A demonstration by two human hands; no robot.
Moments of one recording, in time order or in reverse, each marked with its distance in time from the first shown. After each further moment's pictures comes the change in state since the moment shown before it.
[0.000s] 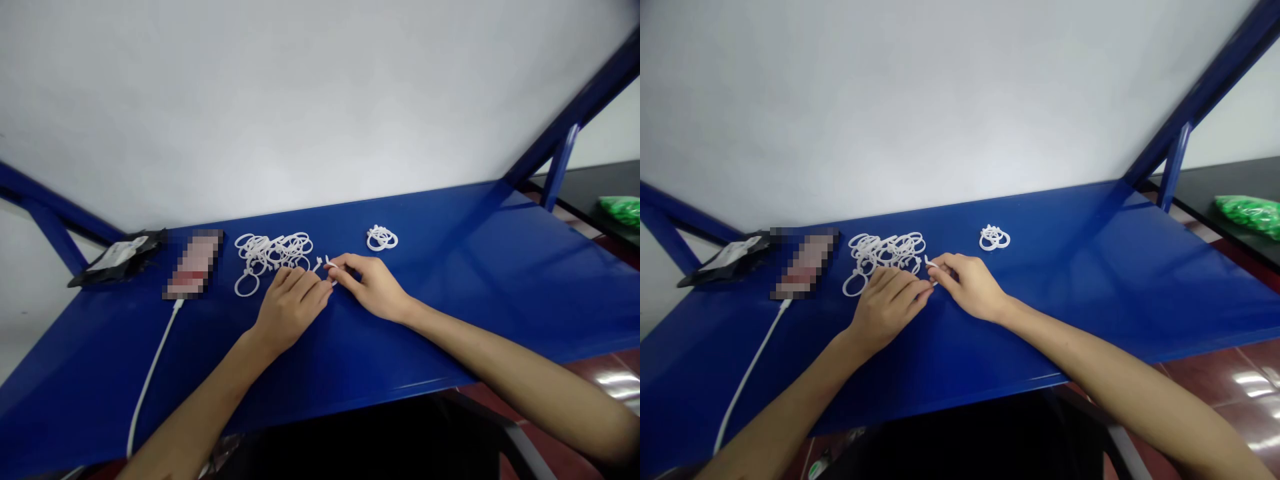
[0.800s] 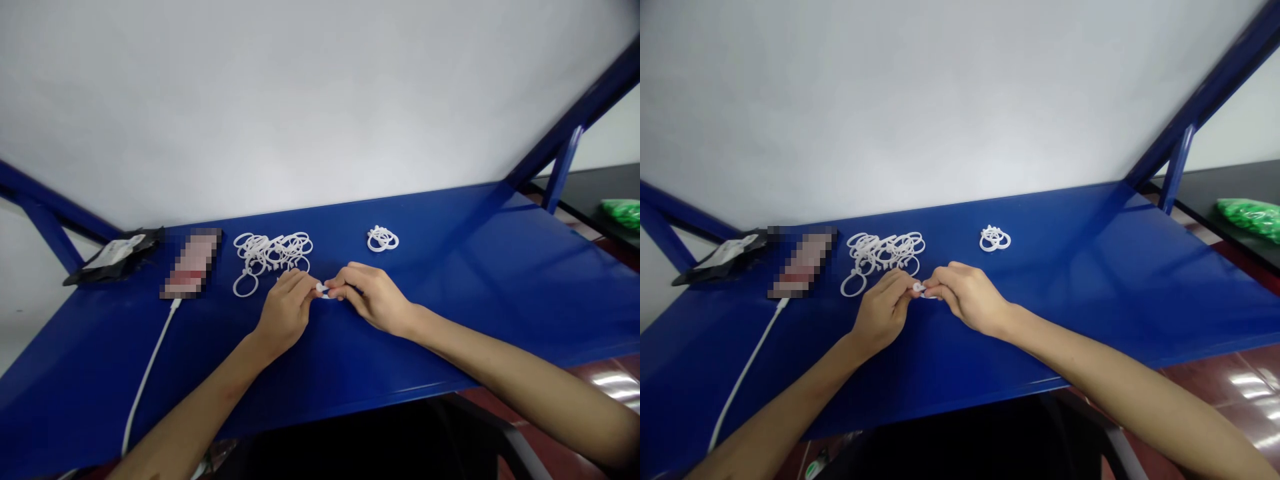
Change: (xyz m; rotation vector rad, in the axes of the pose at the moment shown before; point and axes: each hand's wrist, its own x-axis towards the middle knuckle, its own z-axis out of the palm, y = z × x) left_hand -0.014 0.000 0.010 -0.437 -0.032 -0.347; right_hand -0.013 -0.001 -0.003 -0.099 -0.056 -0.300
